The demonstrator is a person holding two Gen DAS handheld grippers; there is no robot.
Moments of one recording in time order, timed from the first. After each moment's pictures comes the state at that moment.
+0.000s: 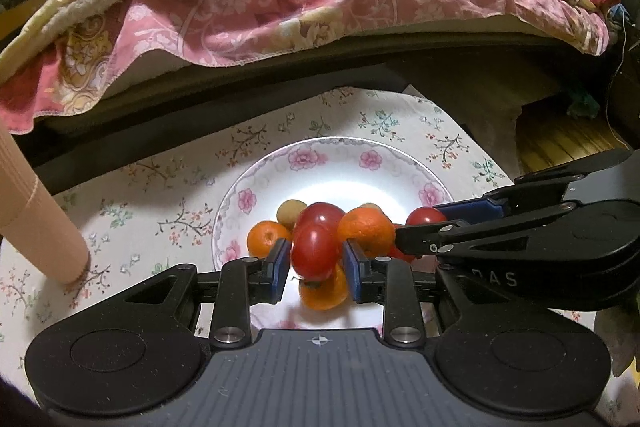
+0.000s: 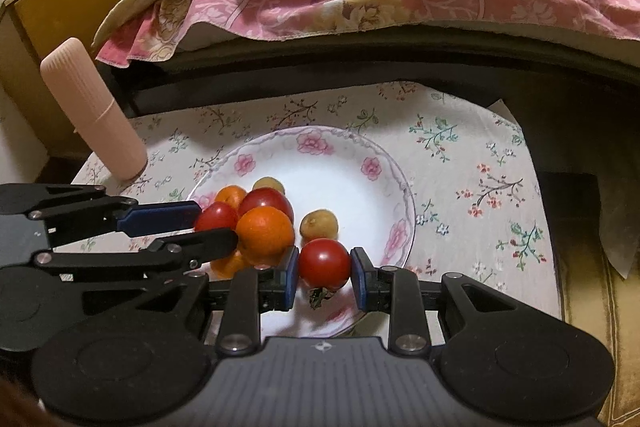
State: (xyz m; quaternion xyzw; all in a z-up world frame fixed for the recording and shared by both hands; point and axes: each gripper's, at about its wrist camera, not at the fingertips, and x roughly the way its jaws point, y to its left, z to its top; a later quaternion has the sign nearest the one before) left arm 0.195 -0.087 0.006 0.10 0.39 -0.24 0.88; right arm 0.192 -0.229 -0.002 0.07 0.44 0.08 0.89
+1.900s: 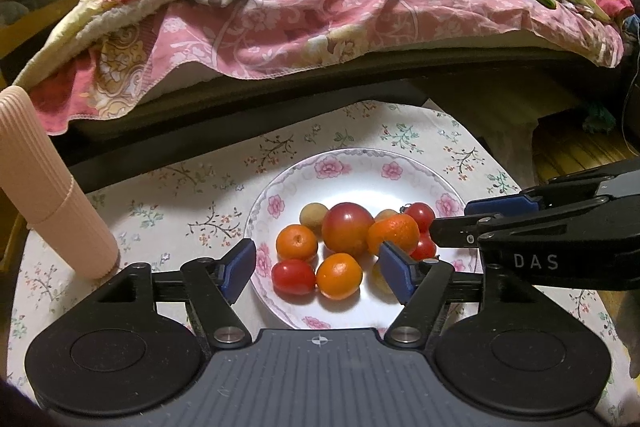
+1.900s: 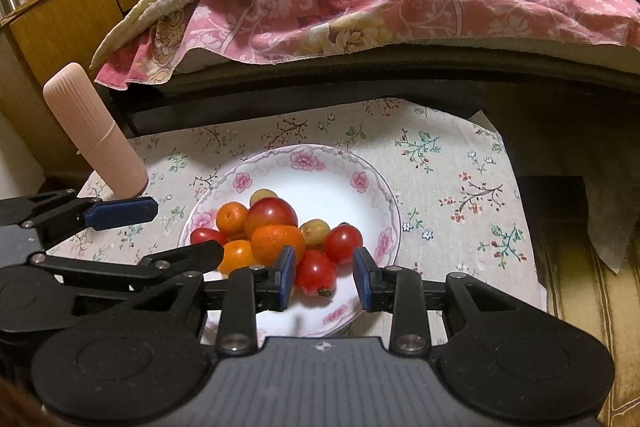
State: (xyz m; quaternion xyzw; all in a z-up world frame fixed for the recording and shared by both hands) left arm 0.186 -0.076 0.022 0.10 0.38 -0.21 0.89; right arm 0.178 -0.234 0.014 0.08 0.43 0.06 0.90
